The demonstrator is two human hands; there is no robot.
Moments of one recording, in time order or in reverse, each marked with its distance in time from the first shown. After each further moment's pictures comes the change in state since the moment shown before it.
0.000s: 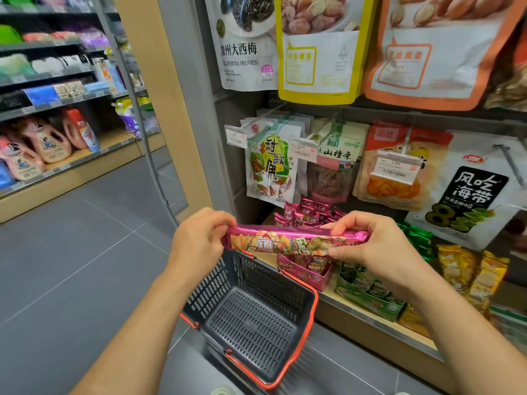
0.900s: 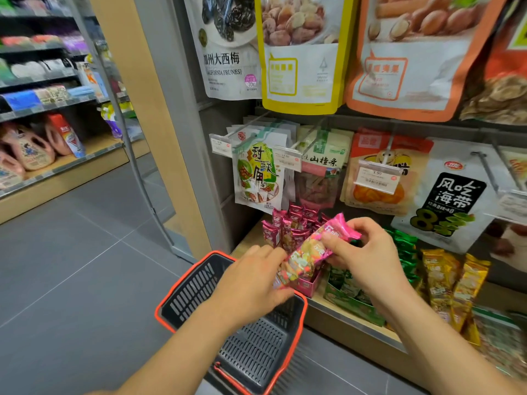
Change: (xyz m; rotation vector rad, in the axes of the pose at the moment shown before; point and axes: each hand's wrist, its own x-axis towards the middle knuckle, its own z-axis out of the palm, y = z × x) left_hand -0.018 0.049 0.066 0.173 -0.436 0.278; right_hand 0.001 0.011 0.006 0.077 0.360 0.042
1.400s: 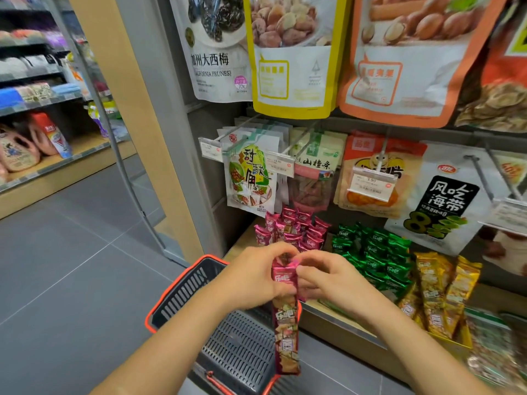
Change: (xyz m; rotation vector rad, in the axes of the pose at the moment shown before) left_hand 0.034 0.002 -0.016 -0.388 -0.201 -0.091; right_hand 0.001 0.009 0.016 -0.089 -0.491 0.172
